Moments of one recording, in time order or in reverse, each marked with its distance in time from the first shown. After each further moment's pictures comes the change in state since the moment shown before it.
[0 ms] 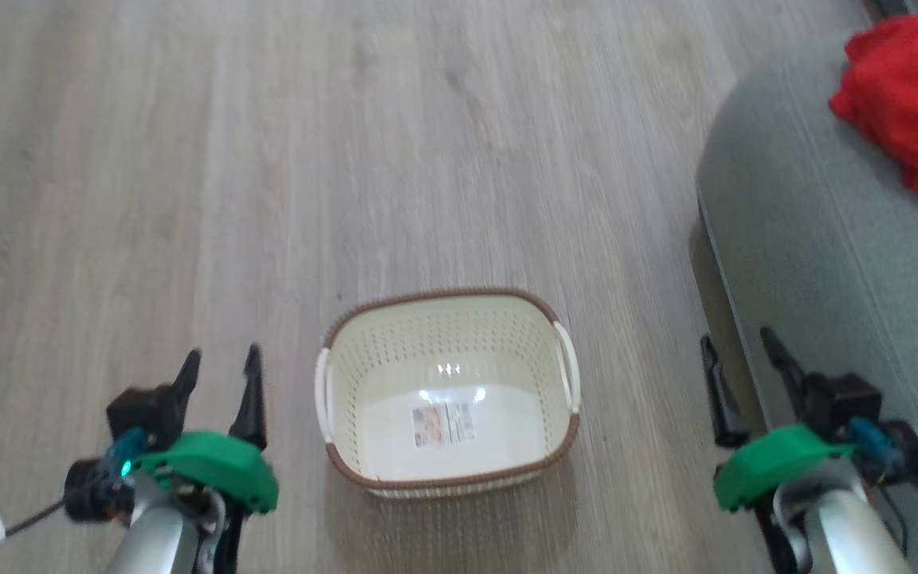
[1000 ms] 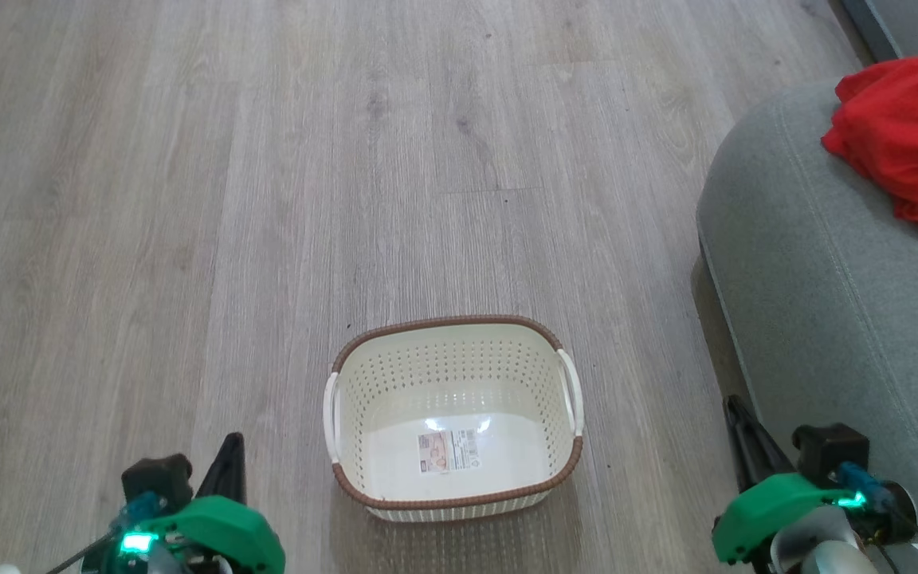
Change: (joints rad) left arm 0.115 -0.088 0.141 0.121 0.082 -0.076 0.024; right arm 0.096 0.017 -0.005 0.070 0.005 0.000 0.020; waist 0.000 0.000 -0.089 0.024
